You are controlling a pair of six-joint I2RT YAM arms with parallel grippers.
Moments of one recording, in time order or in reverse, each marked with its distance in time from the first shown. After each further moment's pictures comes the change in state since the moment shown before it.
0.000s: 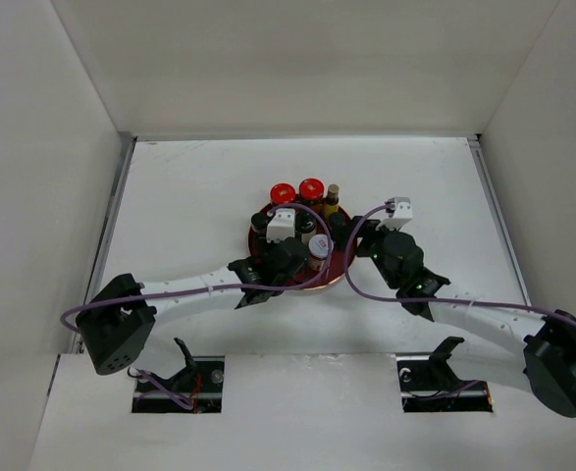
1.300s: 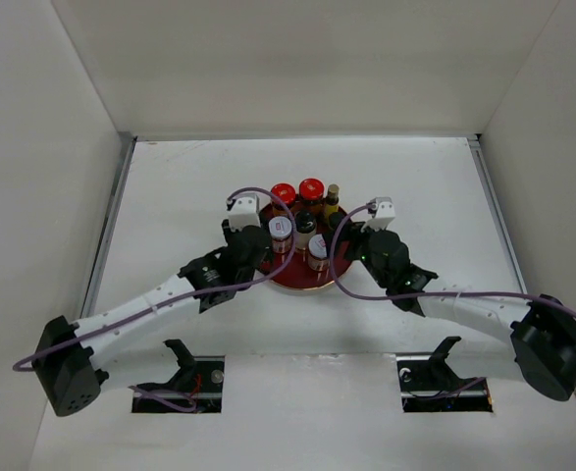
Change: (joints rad) left arm 0.121 -0.352 0.002 -0.189 -0.010 0.056; right arm 0.053 0.096 0.055 -0.027 -0.024 -0.026
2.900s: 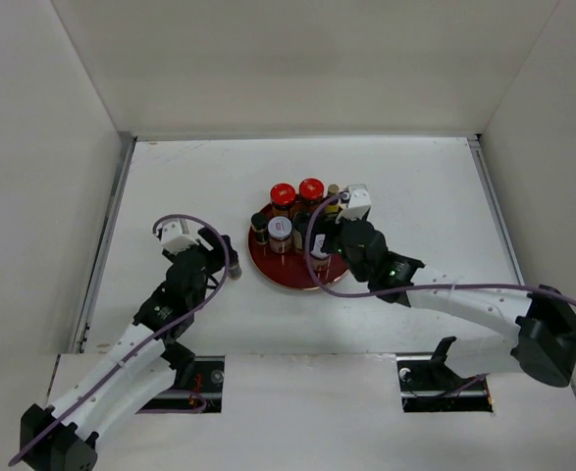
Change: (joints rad) left arm 0.340 -0.450 -0.412 0.214 0.170 -0.144; right arm 0.181 0.100 0.295 -0.245 0.182 -0.052
